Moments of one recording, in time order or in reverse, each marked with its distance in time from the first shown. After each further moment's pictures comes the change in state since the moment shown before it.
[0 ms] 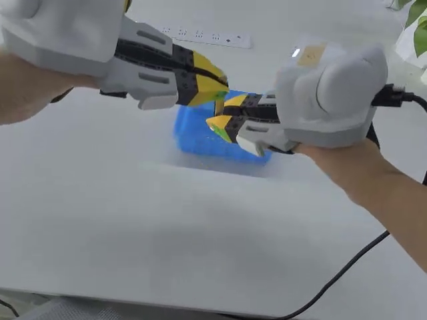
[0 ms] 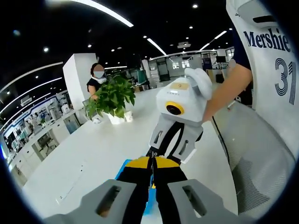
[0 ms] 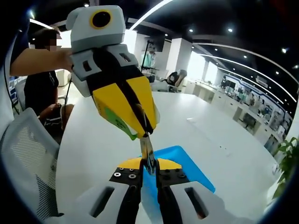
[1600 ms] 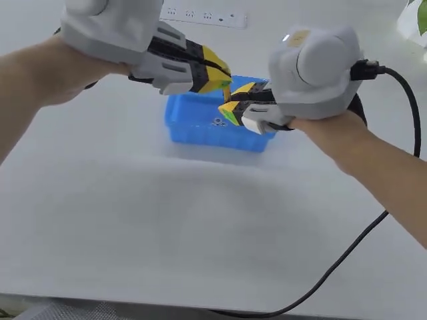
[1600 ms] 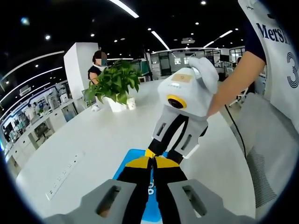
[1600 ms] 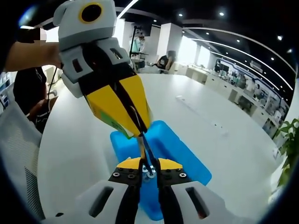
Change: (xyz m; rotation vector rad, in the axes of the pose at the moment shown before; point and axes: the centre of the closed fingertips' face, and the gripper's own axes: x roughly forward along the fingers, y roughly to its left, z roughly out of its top) left arm 0.043 0.028 -0.048 -0.065 0.054 -0.012; right arm 0.023 -0.038 -0.057 0.076 0.125 -0.043
